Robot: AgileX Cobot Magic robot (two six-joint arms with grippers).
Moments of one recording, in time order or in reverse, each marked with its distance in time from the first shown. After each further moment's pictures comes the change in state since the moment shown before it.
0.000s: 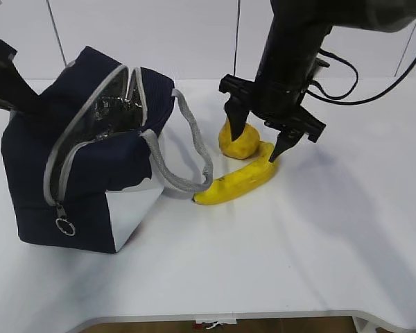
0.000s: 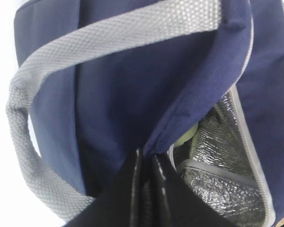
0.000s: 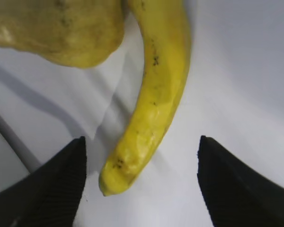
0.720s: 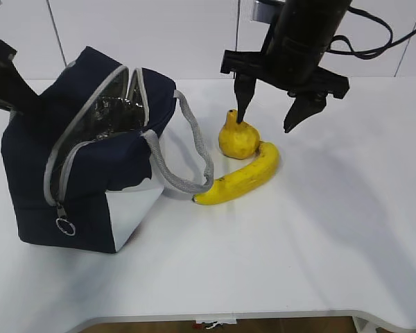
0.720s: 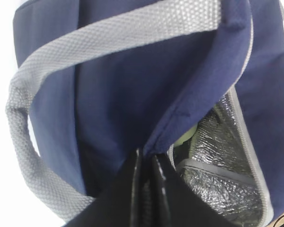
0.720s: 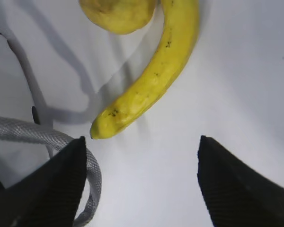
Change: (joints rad) left arm 0.000 0.000 0.000 0.000 0.004 0.000; right arm -0.002 -0.120 -0.005 0.027 0.066 -0.495
